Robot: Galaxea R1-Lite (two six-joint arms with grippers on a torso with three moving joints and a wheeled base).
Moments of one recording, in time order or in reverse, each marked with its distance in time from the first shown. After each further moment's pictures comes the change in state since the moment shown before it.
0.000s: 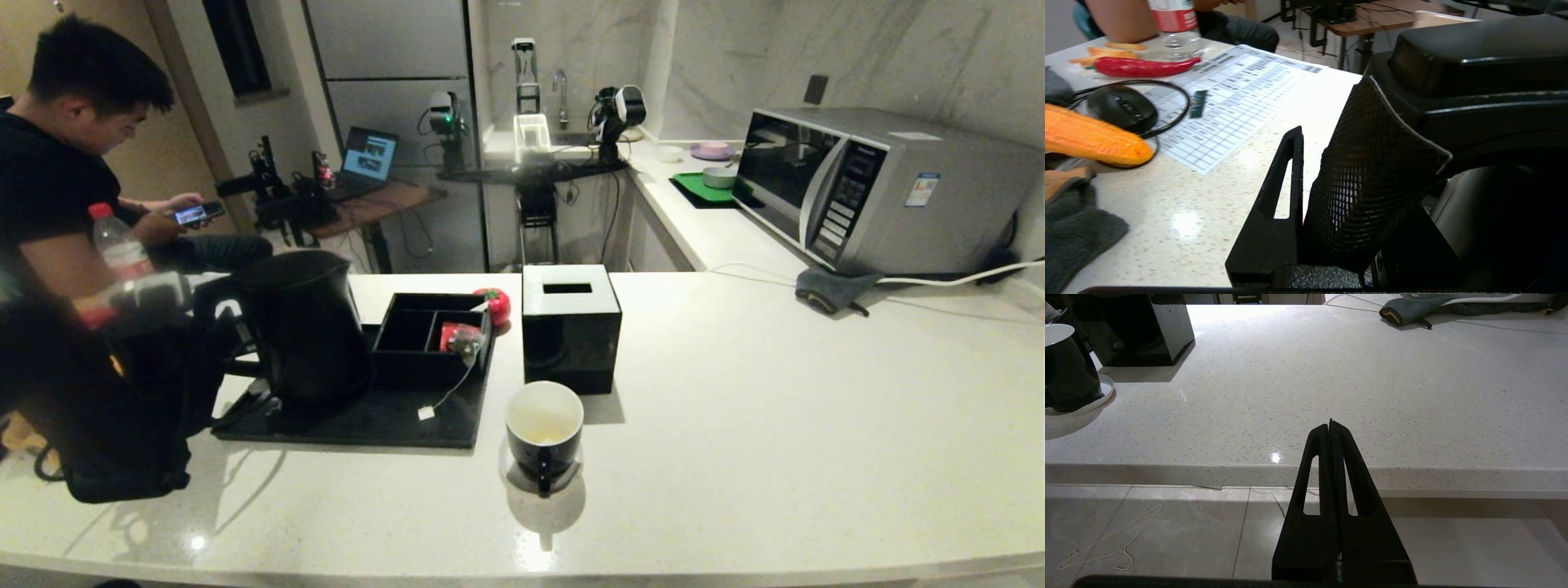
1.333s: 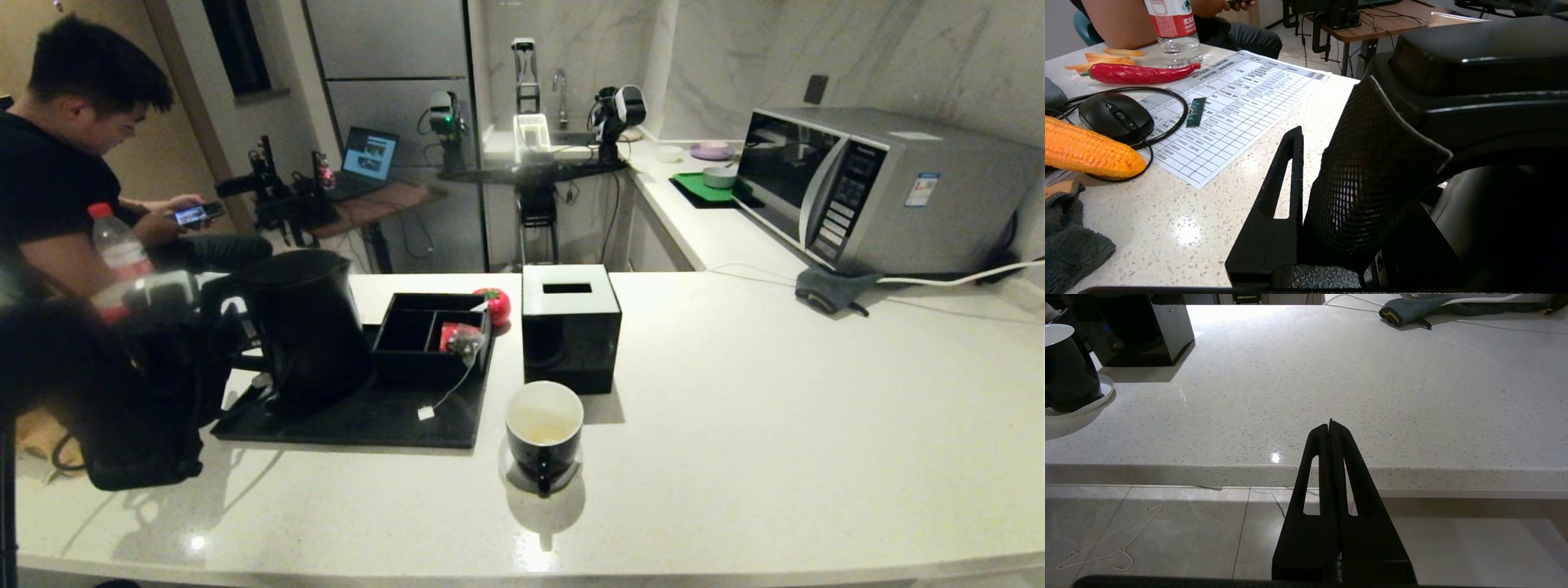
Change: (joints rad) left arm 0.011 0.070 -0.087 -0.002 -0.005 0.011; right arm 0.000 0.000 0.000 0.000 0.000 0.000
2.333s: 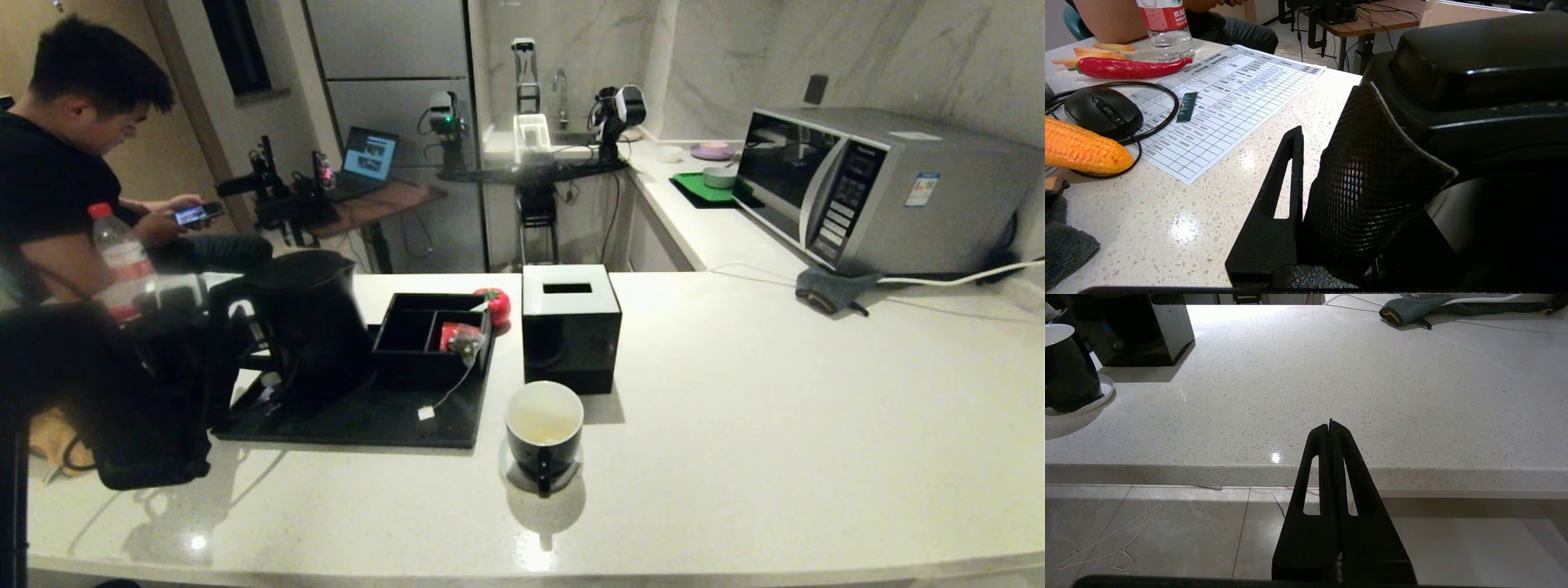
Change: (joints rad) left arm -0.012 0.026 -0.014 0.001 0.000 -0.002; right arm 0.000 0.000 0.000 0.000 0.000 0.000
